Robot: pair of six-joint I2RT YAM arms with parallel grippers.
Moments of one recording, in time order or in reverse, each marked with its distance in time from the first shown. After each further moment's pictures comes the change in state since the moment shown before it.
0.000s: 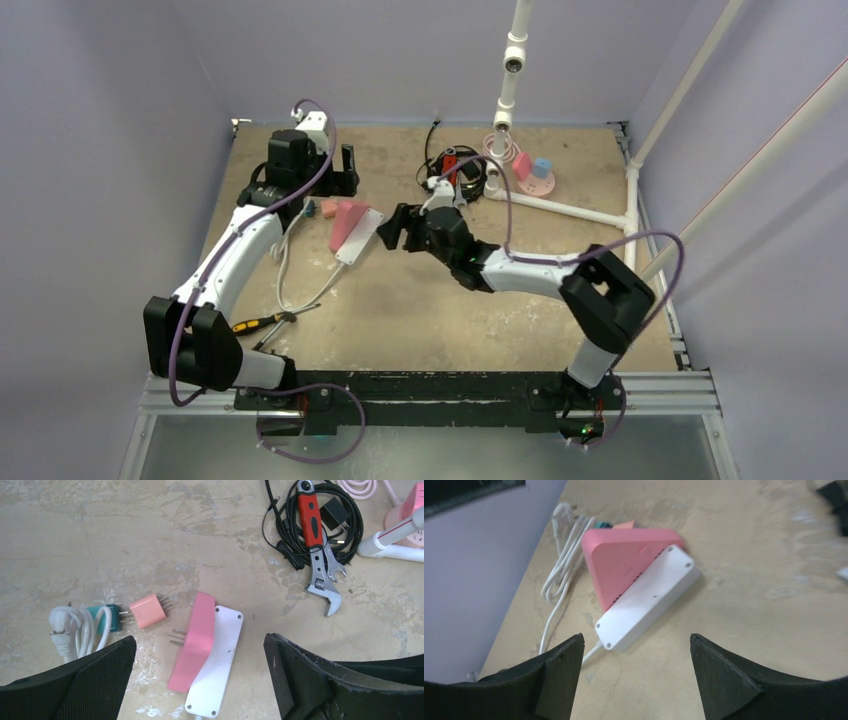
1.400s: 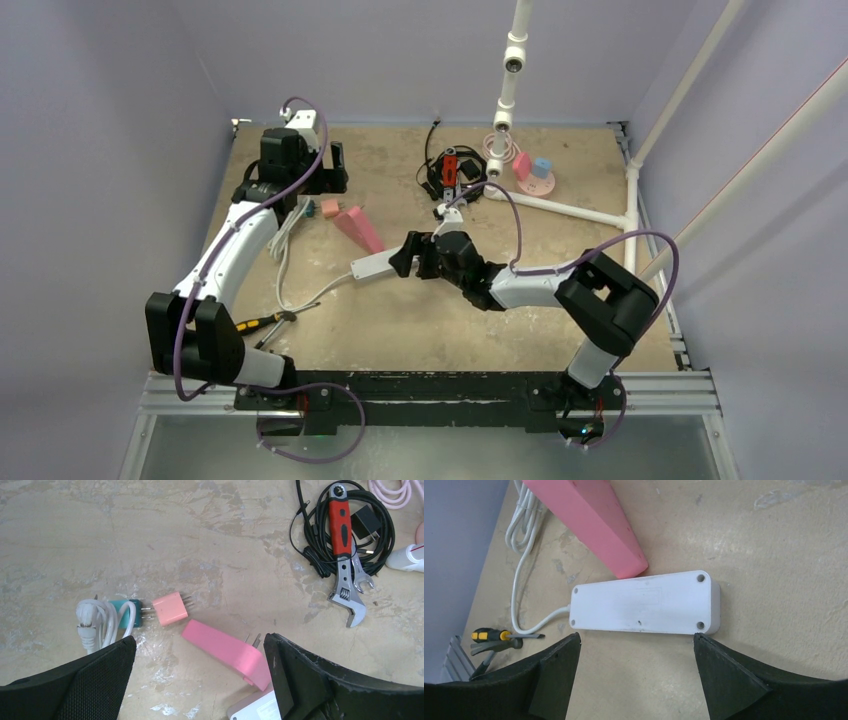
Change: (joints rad) left arm 0.050 0.029 0.006 -0.003 -0.020 0.001; right arm 0.010 -0.084 -0.243 0.048 -0.038 0.060
